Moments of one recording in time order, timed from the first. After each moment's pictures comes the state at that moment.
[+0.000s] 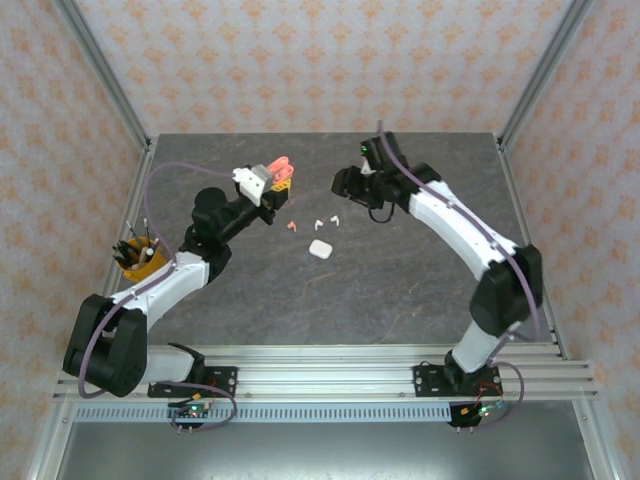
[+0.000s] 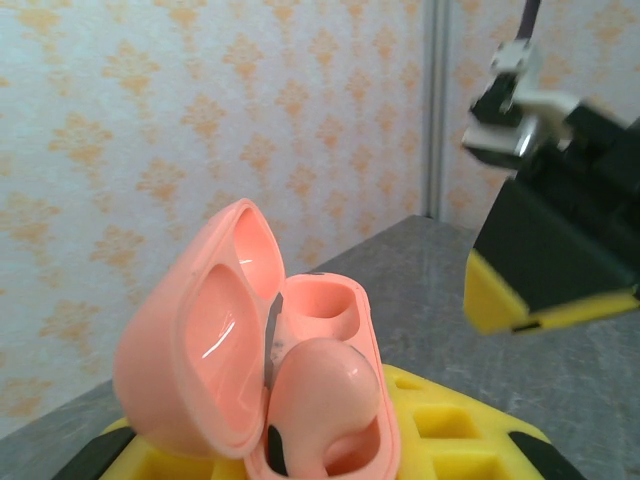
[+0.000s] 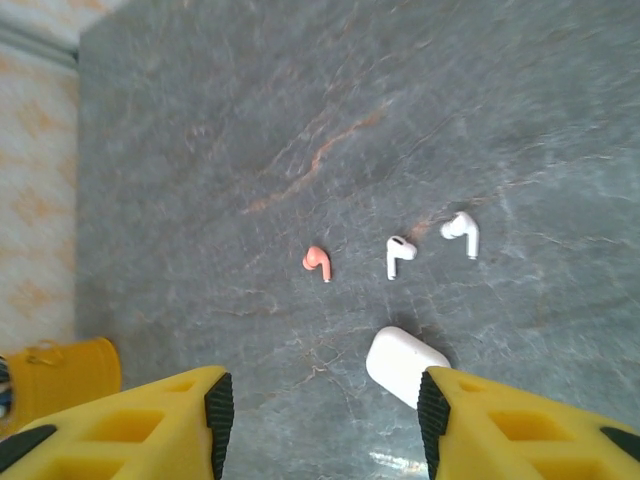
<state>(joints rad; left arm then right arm) -0.29 1.31 0.72 0.61 0.36 0.09 0.53 1.71 1.58 -0.70 -0.19 0.71</state>
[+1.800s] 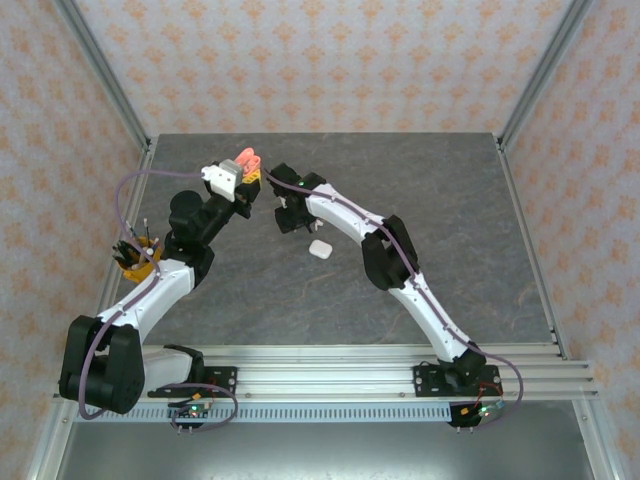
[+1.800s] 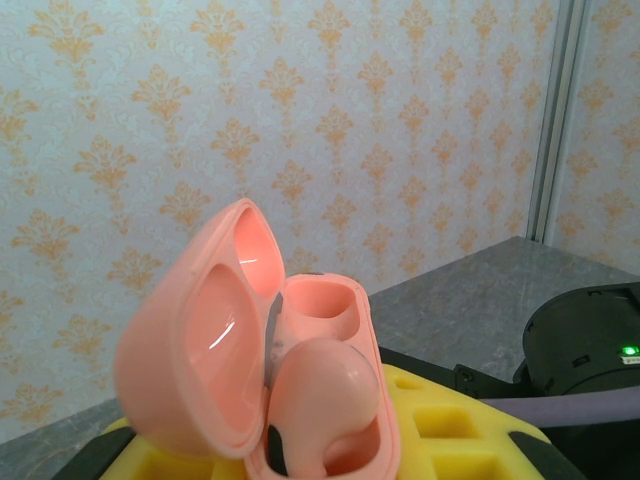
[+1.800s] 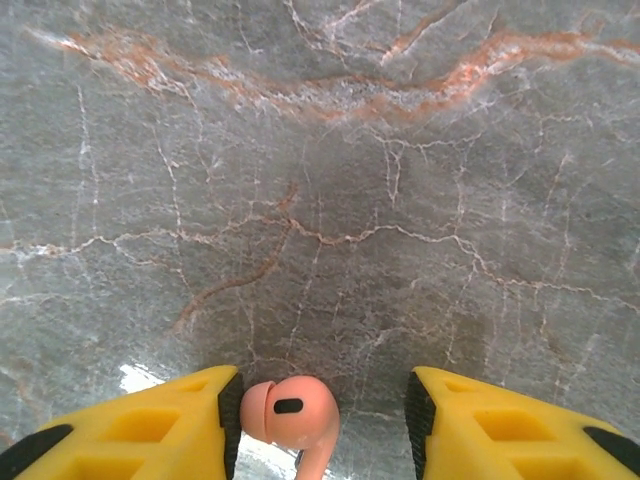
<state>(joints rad) -0.16 1.22 0.68 0.60 0.29 0.06 0.75 2.61 2.41 -1.01 0.03 0.24</state>
